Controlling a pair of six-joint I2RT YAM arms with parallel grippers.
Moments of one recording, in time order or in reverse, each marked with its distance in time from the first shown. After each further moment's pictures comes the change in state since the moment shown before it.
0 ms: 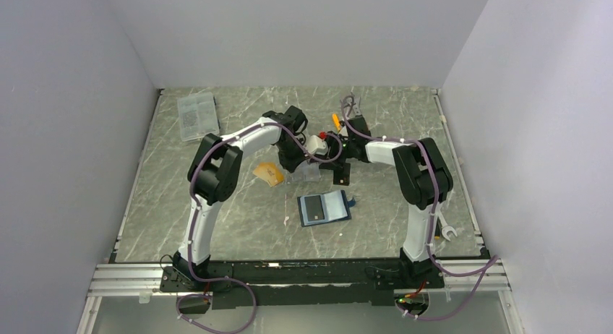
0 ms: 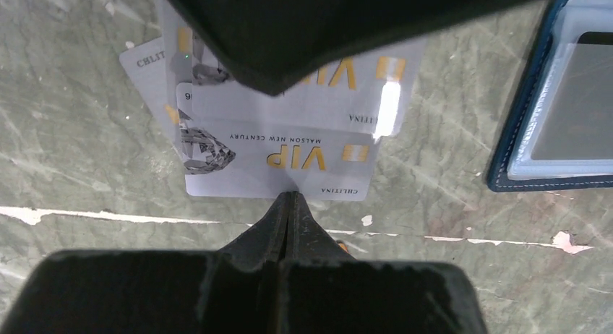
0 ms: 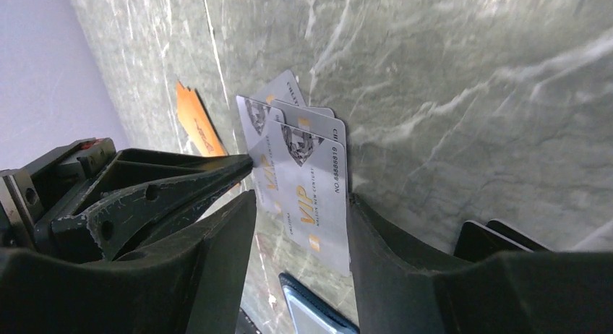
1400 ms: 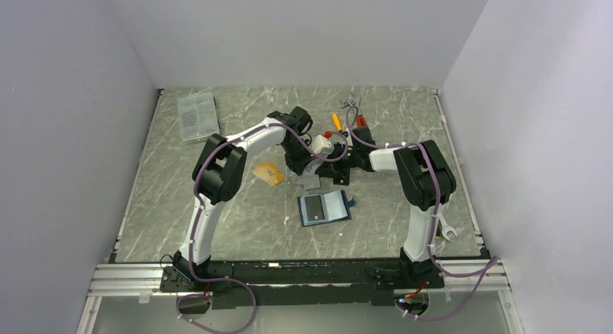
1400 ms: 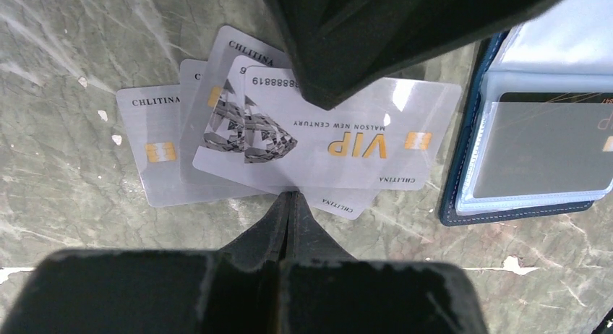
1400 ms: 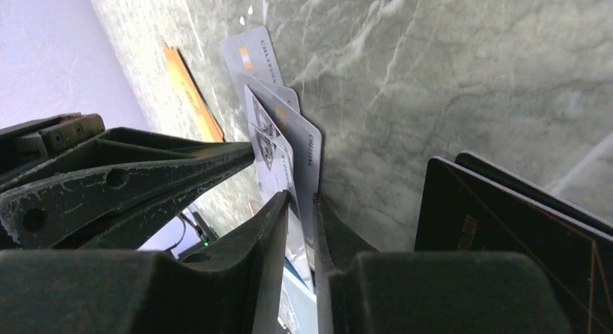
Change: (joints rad) left arm -0.029 0.039 0.051 -0.008 0.094 -0.055; right arm -0.018 -0.024 -0.157 0.129 -0.105 0.072
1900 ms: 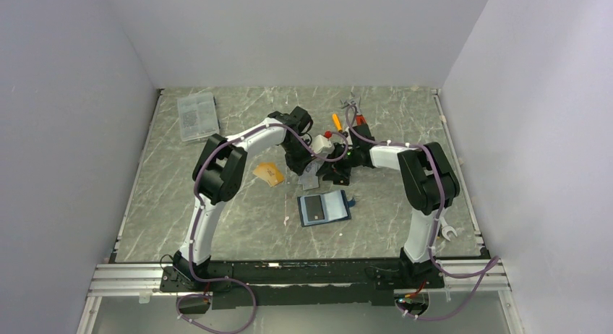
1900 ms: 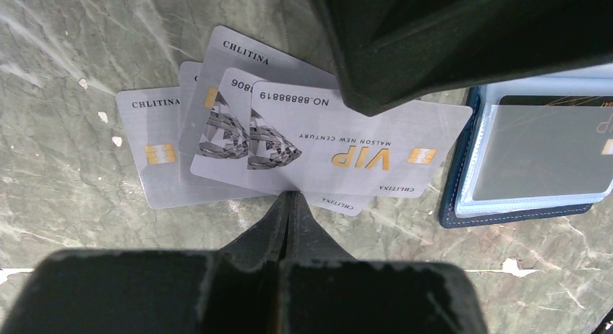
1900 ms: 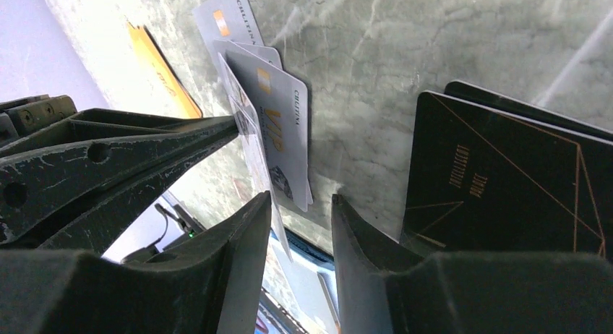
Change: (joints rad) left arm -0.002 0.001 0.000 0.005 -0.001 -0.008; right arm 0.004 -0.050 0.049 -0.221 0.049 -0.065
